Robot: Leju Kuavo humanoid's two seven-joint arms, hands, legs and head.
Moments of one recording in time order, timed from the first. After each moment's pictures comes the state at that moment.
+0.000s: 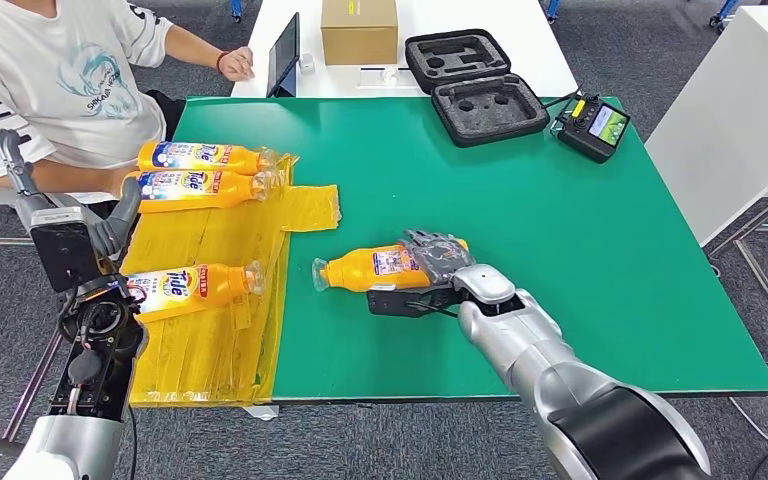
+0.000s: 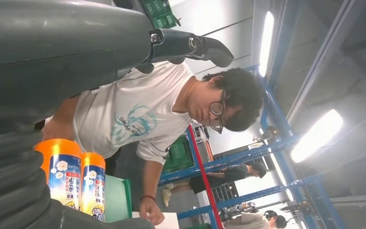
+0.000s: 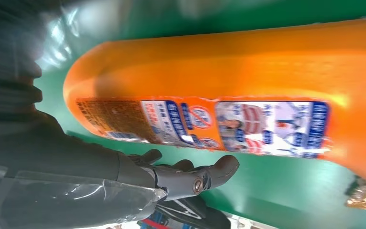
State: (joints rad) left arm -0.44 -0.01 0.08 -1.24 -0.10 0.70 -0.70; right arm -0.81 0.13 0.29 -0.36 1.23 -0.18 -0.24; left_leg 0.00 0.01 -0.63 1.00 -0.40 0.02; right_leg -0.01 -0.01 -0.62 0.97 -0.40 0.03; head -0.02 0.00
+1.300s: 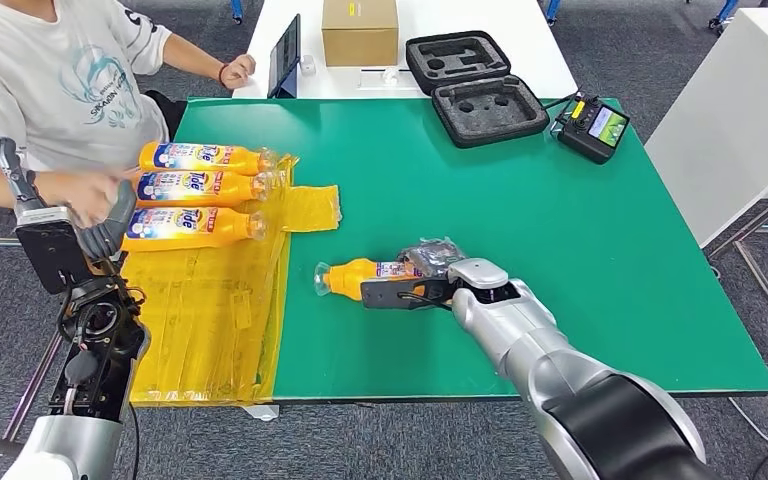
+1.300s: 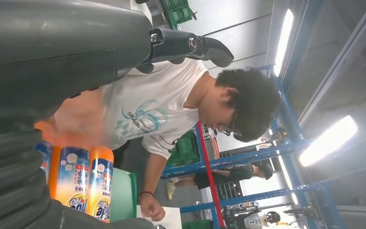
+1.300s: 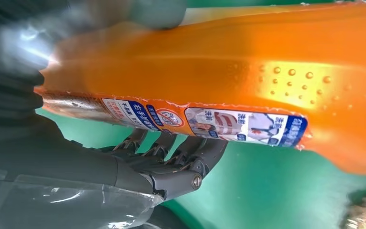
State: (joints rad) left arm -0.44 0.00 0.08 -1.23 -0.02 0.68 -0.70; right arm -0.85 0.15 0.28 -0.32 1.16 0.02 -0.26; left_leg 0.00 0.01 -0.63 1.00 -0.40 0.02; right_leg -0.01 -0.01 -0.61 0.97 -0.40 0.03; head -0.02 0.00
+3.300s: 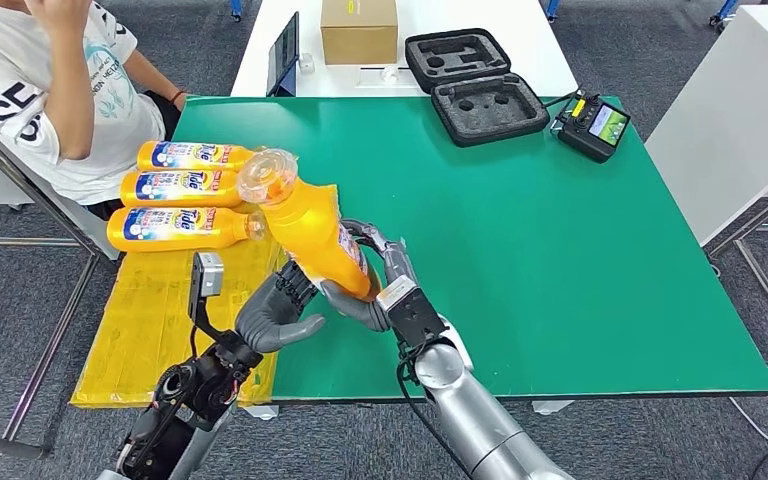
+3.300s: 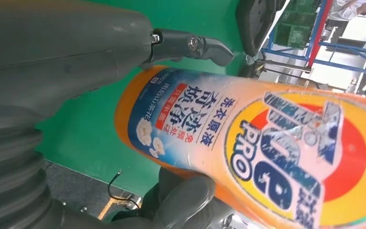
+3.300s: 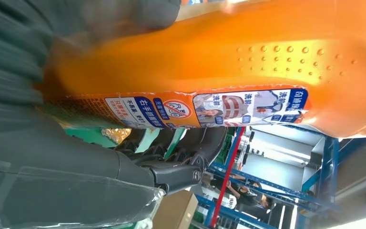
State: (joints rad) left arm -0.27 -0.05 -0.31 -1.23 0.57 -0.35 -0.28; right arm -0.41 0.21 0.33 -1.01 0.12 -0.23 -0.70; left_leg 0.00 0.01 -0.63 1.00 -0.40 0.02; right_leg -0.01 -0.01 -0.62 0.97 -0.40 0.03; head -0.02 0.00
